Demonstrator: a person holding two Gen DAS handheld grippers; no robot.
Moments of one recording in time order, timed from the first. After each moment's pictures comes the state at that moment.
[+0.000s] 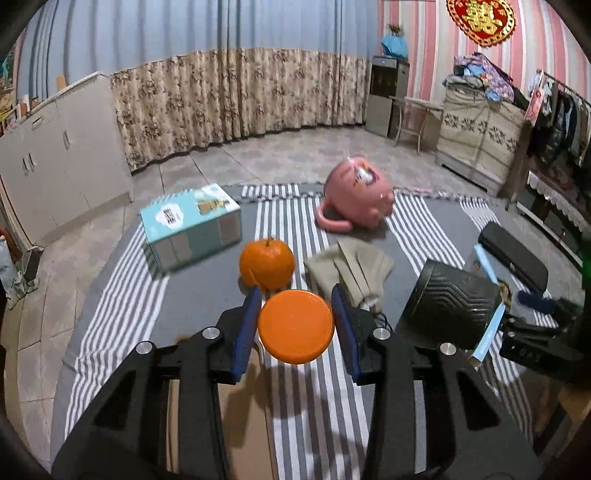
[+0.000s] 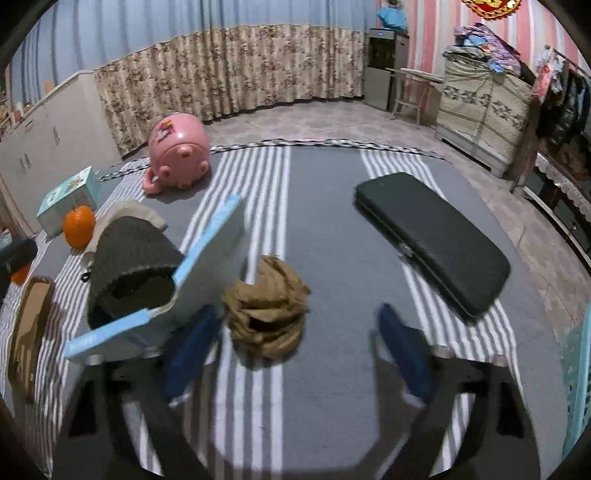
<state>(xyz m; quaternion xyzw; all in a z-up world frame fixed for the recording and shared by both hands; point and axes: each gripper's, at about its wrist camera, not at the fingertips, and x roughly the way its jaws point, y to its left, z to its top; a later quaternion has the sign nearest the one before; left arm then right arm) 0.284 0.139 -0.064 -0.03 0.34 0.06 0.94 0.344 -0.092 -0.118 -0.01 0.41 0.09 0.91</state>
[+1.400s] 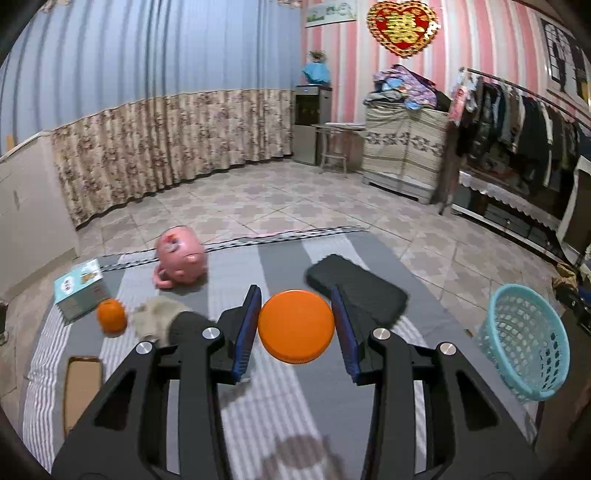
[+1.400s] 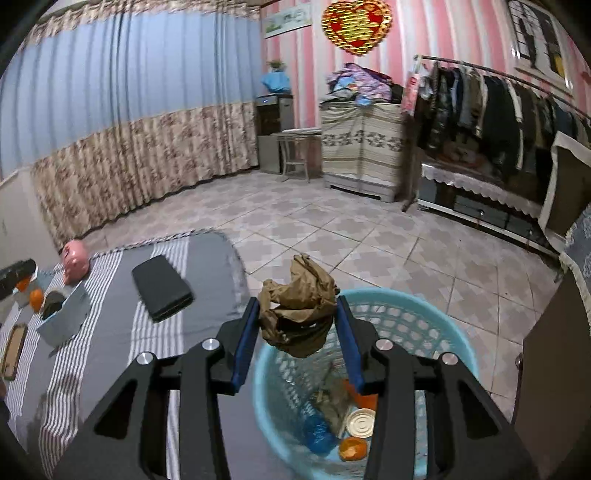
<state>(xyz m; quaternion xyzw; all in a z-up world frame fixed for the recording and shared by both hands) 0.252 -0.078 0.006 0.01 0.28 -0.06 0.96 0.202 -0.403 -0.016 0.06 0.26 -0.10 0.96</state>
